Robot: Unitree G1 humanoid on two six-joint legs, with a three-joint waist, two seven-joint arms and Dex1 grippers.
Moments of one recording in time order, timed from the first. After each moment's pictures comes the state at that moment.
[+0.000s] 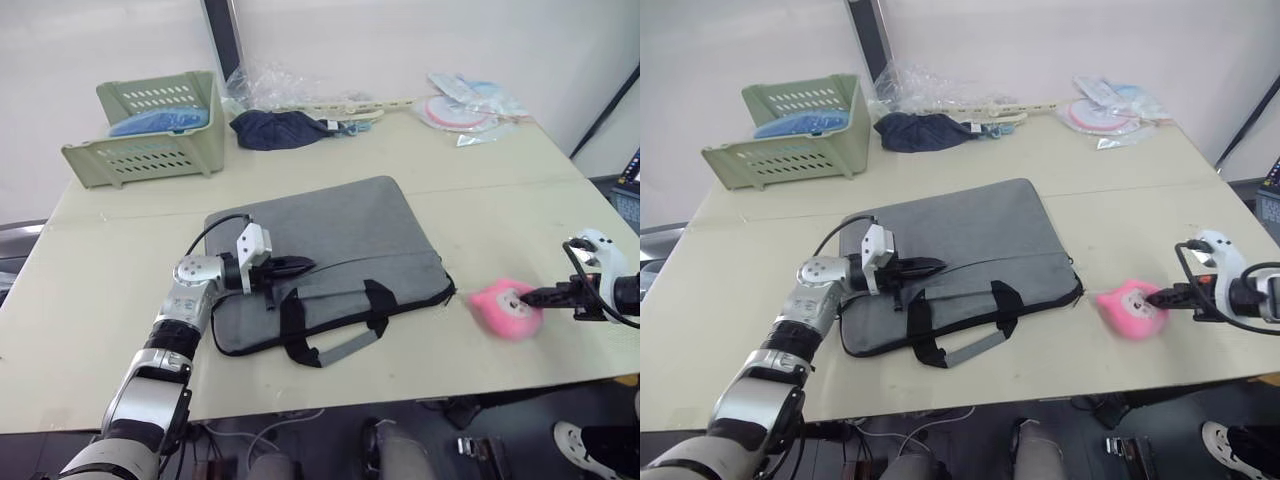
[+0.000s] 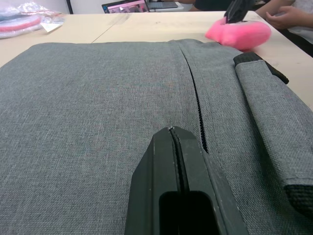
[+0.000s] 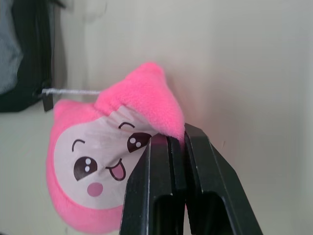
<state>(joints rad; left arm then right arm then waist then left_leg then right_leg) -0.67 0.37 -0.10 0.72 -0.26 -0.20 -1.17 -0.56 -1.15 0.01 0.38 0.57 1.18 0.94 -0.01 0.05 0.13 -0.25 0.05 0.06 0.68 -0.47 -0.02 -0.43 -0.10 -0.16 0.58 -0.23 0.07</state>
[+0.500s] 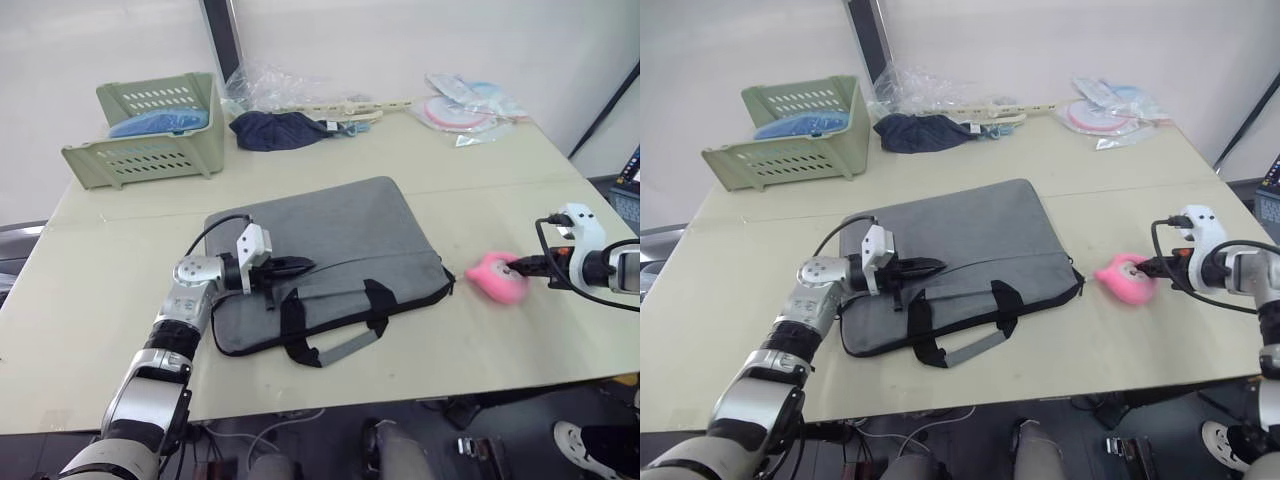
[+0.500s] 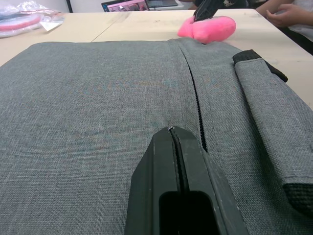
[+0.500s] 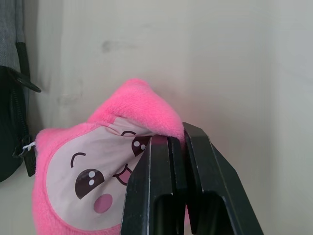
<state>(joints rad) -0.67 0.37 -0.10 0.72 -0.26 -0.20 -1.17 -0.72 -0.99 0.02 0.56 0.42 1.00 0.85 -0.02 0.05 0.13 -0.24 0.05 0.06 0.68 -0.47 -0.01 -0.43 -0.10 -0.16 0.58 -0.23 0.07</state>
